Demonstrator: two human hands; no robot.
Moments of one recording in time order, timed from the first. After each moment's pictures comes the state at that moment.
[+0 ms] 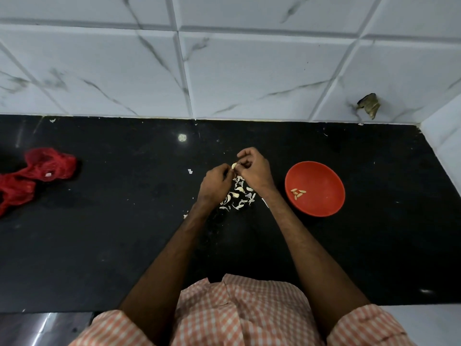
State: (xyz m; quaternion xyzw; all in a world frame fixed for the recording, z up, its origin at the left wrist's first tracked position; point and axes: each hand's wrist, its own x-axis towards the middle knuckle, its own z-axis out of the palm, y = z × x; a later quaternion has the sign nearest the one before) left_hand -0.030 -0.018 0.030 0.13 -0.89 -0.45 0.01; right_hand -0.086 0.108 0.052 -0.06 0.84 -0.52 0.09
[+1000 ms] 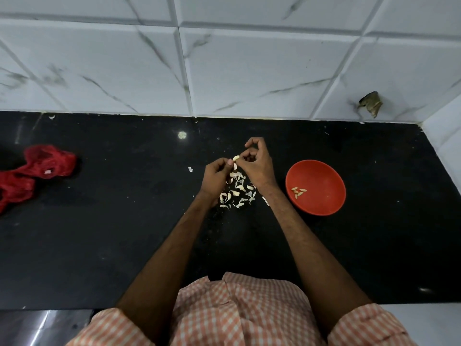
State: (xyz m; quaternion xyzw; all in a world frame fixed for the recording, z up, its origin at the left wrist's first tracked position) left_hand -0.030 -0.012 0.043 0.17 -0.68 -0.72 0.02; right_hand -0.081 0.109 0.066 -0.08 0.80 -0.59 0.05
